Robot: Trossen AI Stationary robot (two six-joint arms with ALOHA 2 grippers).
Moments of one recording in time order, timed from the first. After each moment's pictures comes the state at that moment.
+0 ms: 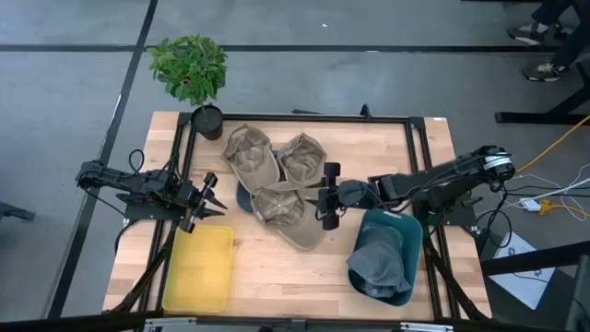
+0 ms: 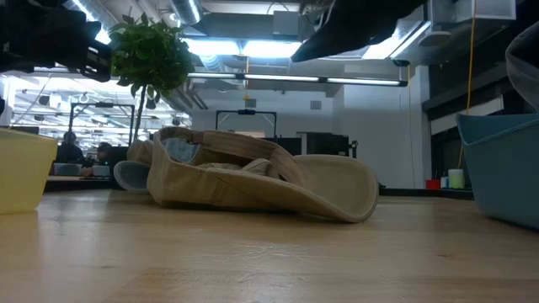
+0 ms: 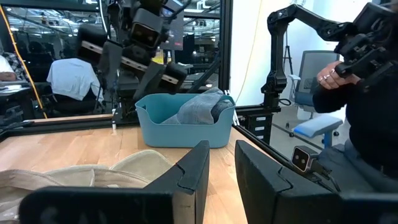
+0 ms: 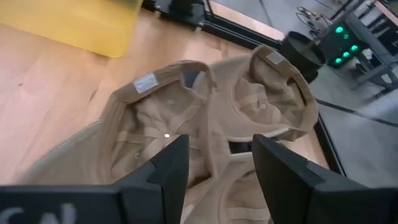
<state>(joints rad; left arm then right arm) -0.22 0.01 0.01 0.10 0.09 -0.02 0.19 1.43 0.96 -0.03 0.41 -0.26</state>
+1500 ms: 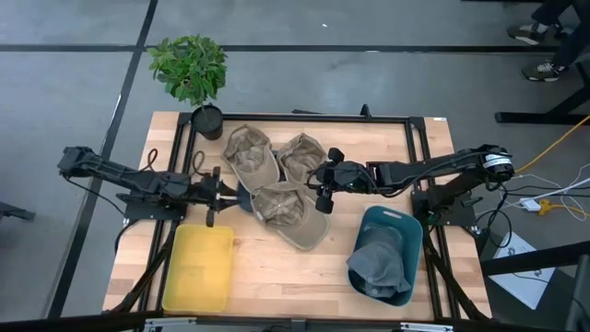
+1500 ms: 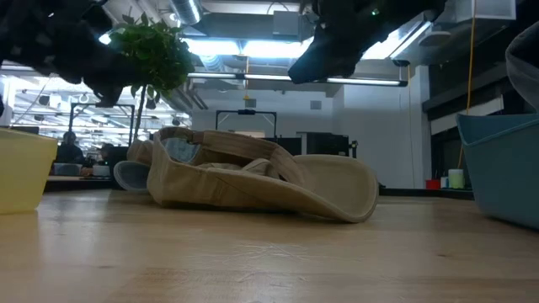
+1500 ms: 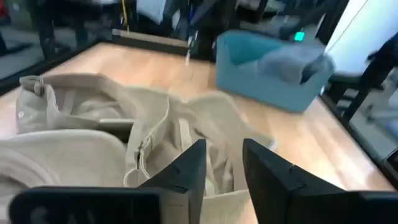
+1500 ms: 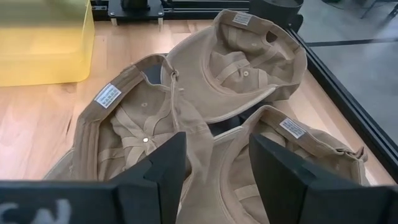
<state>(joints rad) -0.22 0.49 0.16 0.12 -0.25 -0.24 0.05 1.43 0.96 -0.05 0.32 0.04</state>
